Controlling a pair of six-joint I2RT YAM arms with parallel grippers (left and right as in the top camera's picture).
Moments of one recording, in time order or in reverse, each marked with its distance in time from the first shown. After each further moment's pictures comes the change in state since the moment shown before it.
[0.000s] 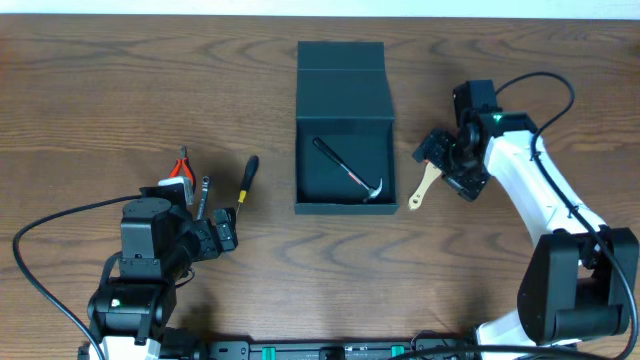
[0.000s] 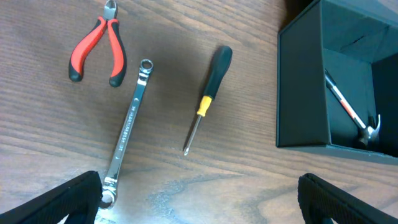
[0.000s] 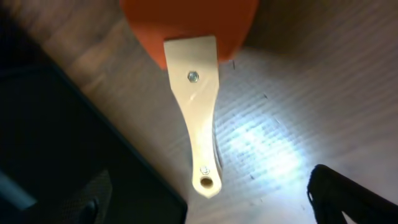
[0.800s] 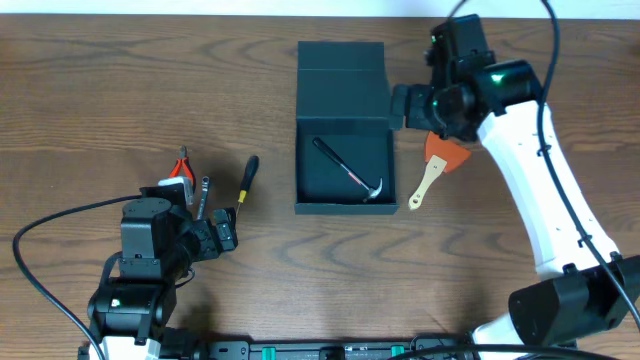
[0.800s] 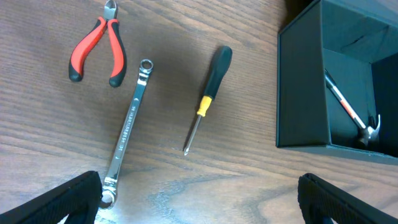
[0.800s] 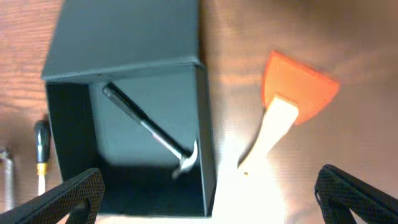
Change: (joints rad) left arm 0.000 0.000 0.000 0.000 0.000 0.000; right arm 0.140 0.001 0.500 -0.327 0.020 -0.338
